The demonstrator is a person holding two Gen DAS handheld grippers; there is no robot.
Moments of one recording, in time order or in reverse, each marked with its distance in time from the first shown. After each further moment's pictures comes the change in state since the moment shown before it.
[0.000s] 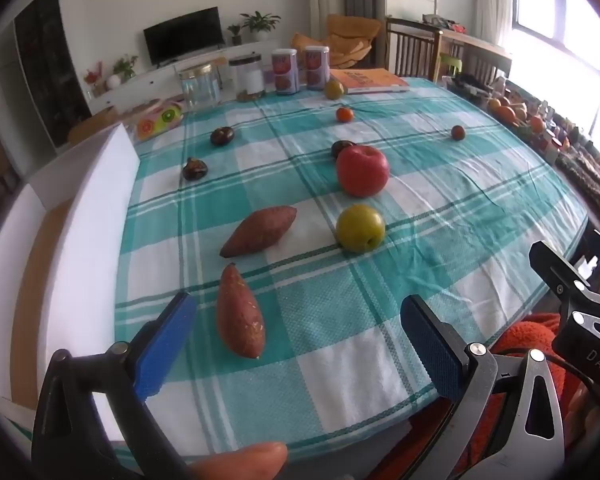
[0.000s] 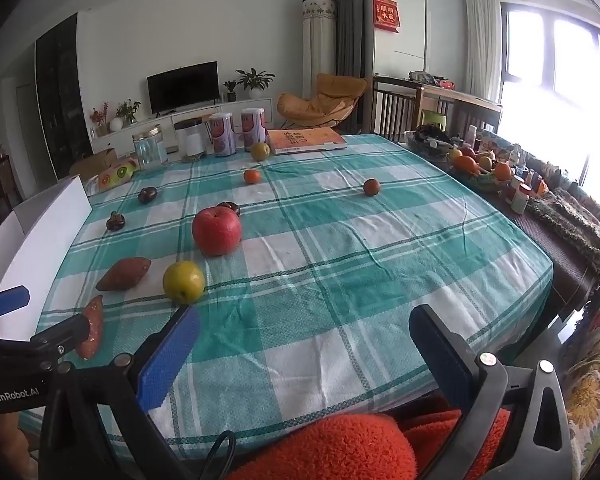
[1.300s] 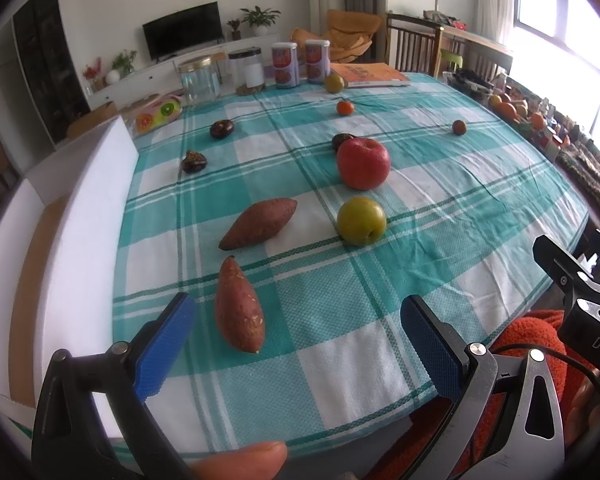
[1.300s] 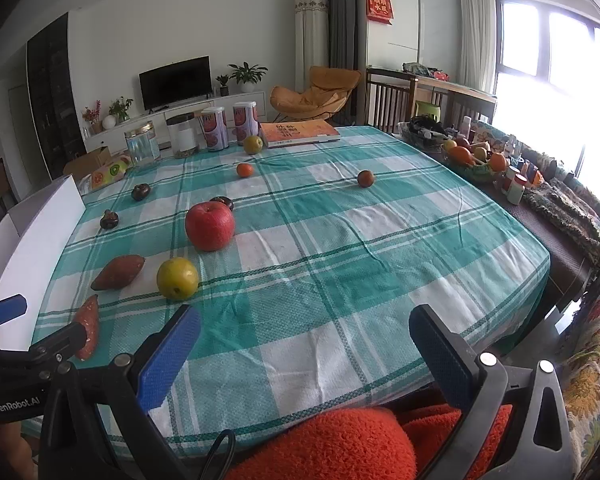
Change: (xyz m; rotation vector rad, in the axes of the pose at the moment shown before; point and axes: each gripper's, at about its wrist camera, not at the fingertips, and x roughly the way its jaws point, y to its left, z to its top) left arm 0.005 0.001 -0.006 -0.006 0.008 -0.002; right arm 0.001 -0.003 0.001 0.021 0.029 -0.019
